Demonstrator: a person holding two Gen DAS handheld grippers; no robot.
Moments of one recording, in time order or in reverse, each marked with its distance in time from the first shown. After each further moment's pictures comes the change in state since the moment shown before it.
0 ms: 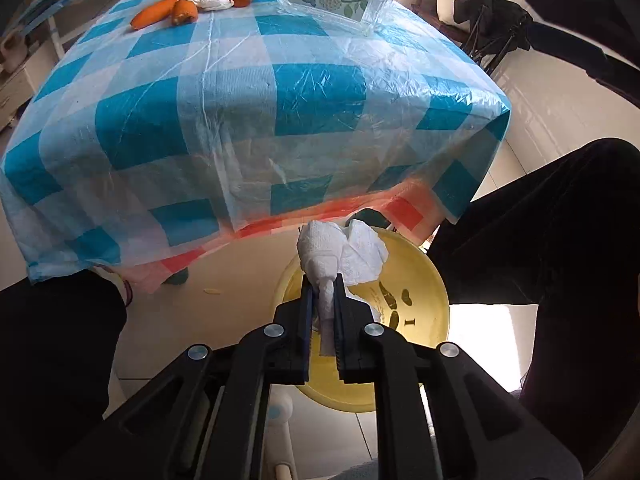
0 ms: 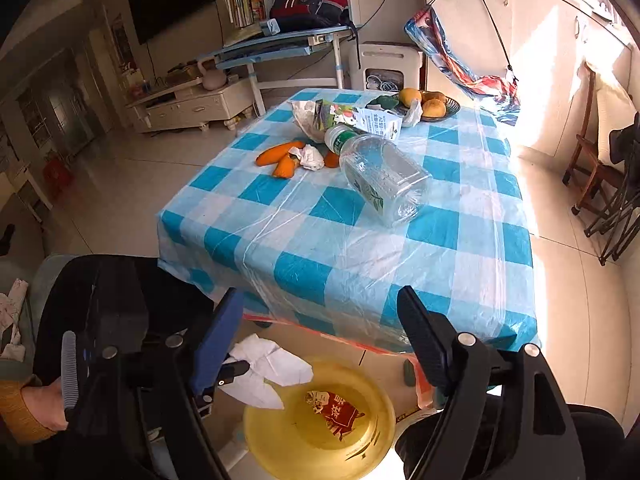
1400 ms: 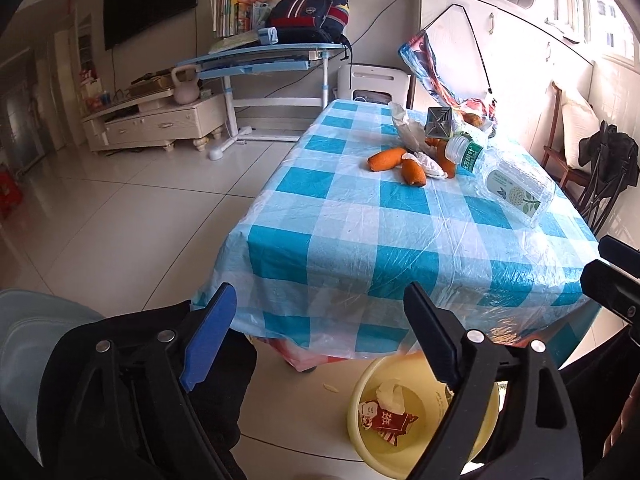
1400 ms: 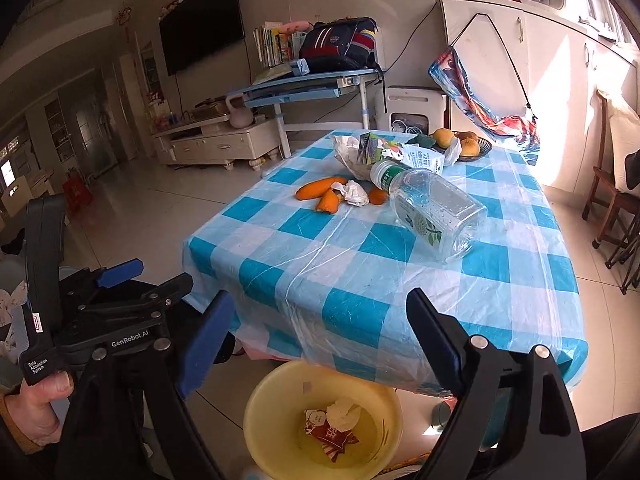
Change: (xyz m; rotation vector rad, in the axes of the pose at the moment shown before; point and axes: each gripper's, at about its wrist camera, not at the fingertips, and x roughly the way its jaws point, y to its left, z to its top) left arm -0.109 0.084 -0.007 -0.337 -0.511 0.478; right arm 0.013 0.043 -0.023 -0.042 -0.185 0.065
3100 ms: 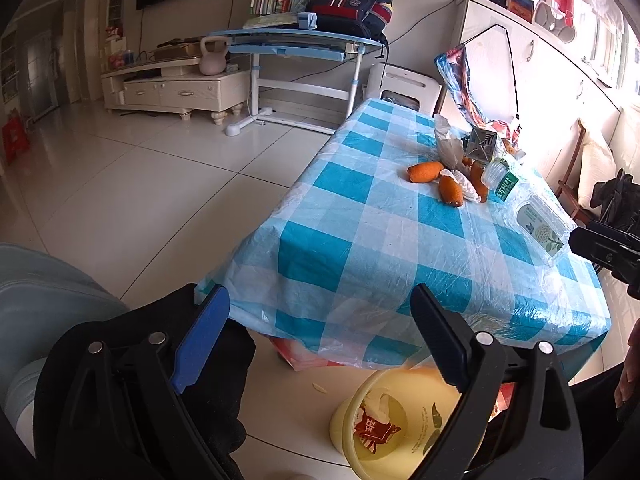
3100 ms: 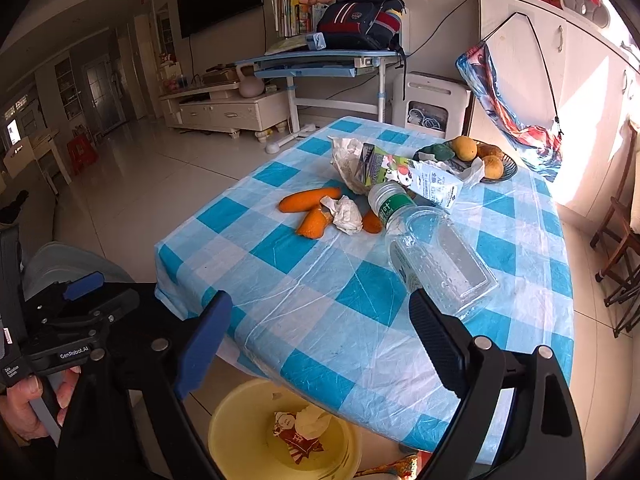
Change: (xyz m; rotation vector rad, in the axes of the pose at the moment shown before) left arm 0.019 0.035 0.008 -0.154 0.039 -0.007; right arm 0.059 -0.023 0.060 -0.104 0.135 0.018
